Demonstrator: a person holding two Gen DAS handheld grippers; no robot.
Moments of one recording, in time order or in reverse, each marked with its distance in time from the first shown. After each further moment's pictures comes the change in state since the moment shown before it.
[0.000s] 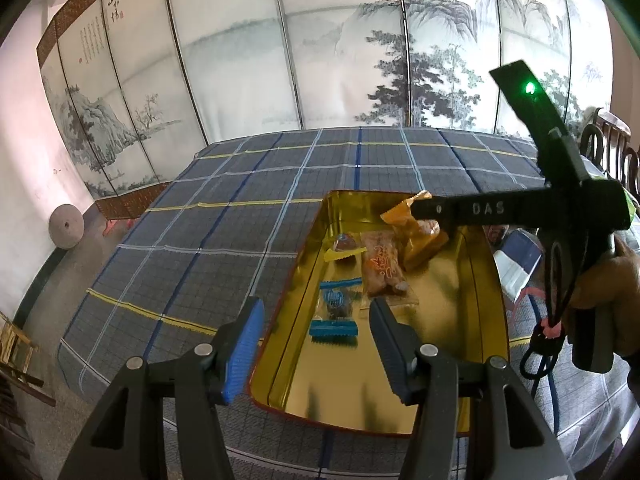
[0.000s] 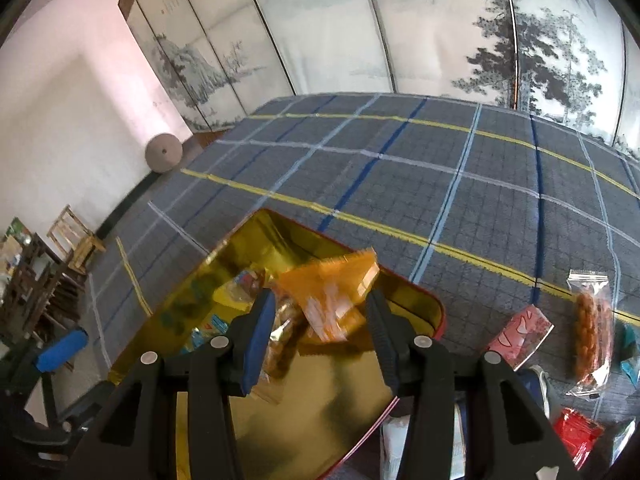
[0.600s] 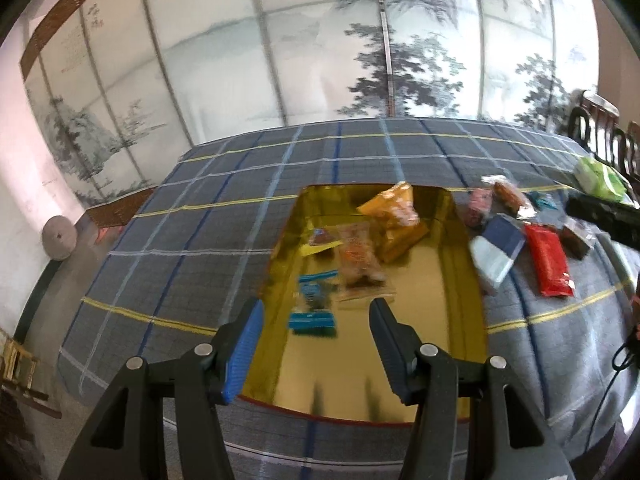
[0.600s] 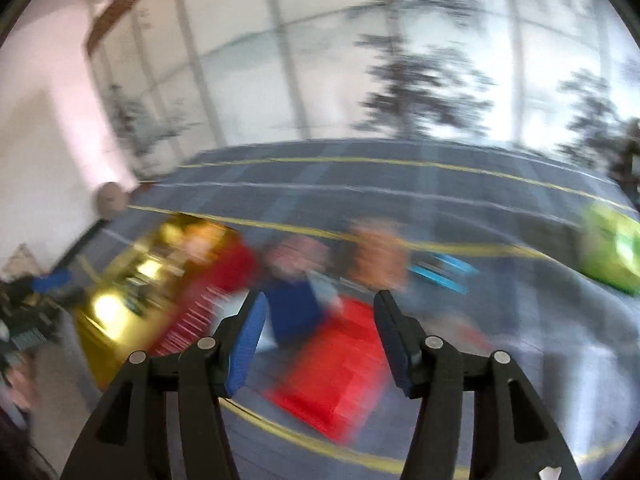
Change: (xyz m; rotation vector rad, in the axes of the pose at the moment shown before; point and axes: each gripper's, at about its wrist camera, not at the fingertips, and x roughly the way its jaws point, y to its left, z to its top) left arm -0.007 -0.020 0.001 0.067 0.023 -0.048; right arm -0.157 -0.100 -0.110 0.082 -0.197 -0.286
